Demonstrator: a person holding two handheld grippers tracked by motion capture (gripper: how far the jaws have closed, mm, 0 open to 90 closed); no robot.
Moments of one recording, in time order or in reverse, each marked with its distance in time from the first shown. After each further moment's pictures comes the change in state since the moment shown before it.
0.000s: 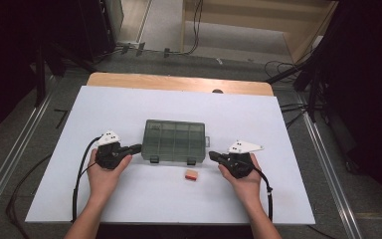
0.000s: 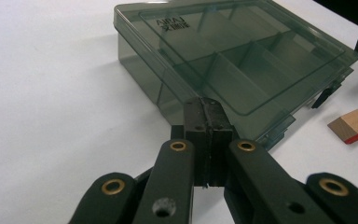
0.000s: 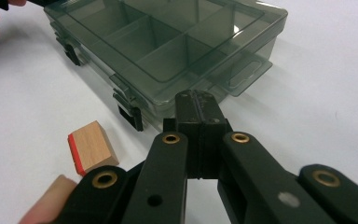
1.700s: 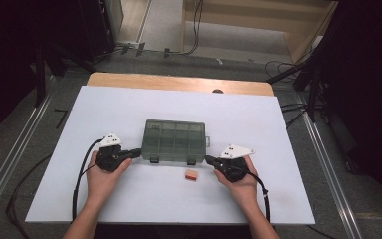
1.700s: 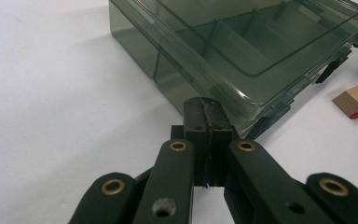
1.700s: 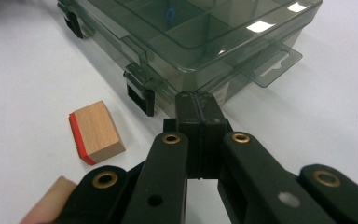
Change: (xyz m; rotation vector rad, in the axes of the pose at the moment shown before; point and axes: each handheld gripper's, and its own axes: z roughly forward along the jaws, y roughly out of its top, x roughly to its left) left arm 0.003 -0.008 0.003 0.065 -0.018 0.013; right arm 0.014 -0.004 0.010 0.049 -0.027 -0.103
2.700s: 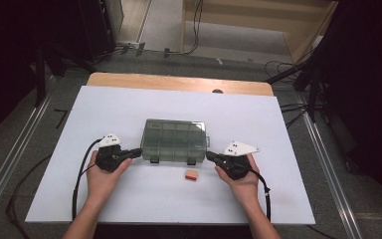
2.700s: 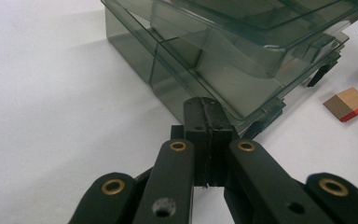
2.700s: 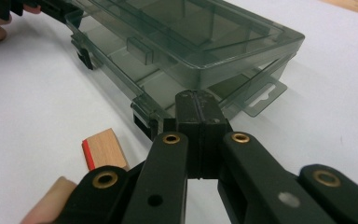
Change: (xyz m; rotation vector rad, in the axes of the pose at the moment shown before) left arm -0.001 0.001 -0.002 -0.015 -0.019 -0.002; right arm -0.002 0.011 -0.012 -0.073 0.011 0.019
